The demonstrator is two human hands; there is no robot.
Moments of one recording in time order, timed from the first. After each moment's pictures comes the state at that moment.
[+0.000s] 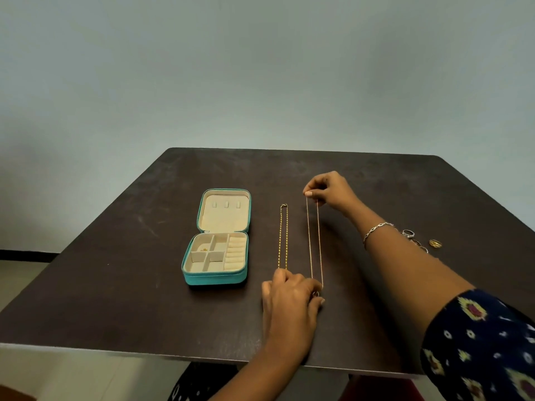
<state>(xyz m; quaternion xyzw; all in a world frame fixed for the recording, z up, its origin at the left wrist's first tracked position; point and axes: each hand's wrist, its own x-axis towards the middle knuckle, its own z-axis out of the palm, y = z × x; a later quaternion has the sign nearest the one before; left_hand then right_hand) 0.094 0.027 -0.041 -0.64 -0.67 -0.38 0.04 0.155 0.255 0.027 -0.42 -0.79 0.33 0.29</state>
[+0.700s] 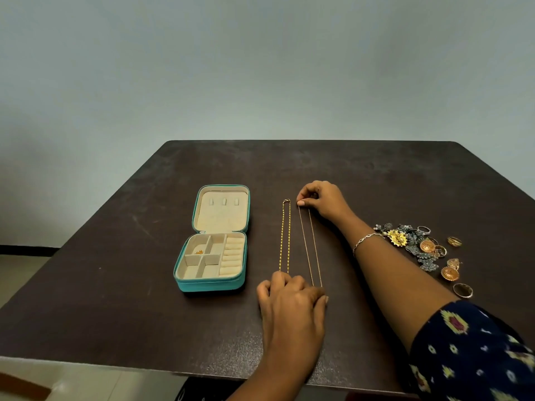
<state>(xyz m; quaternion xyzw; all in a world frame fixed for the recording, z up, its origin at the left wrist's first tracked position) 0.097 0.032 -0.047 -0.62 -0.71 -0.32 0.10 0.138 0.270 -0.019 -0.41 -0.83 0.26 0.27</state>
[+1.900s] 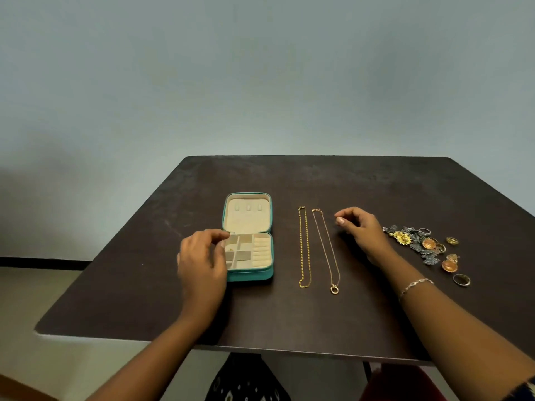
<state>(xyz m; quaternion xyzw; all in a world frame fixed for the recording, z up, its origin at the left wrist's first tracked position) -0.045 -0.006 -0.003 -0.49 -0.71 -0.51 0.03 0.185 0.193 -0.027 -0.46 -0.69 0.39 0.41</state>
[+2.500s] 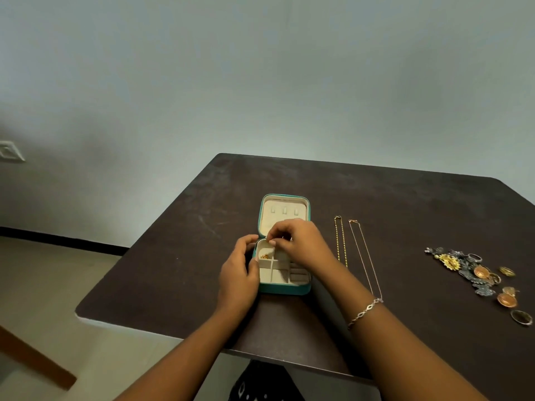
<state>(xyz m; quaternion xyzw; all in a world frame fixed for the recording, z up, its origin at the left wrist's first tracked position) -0.064 0.000 -0.023 -0.45 -0.71 -0.52 -0.16 0.028 0.103 0.022 -0.34 -0.88 0.26 0.22</state>
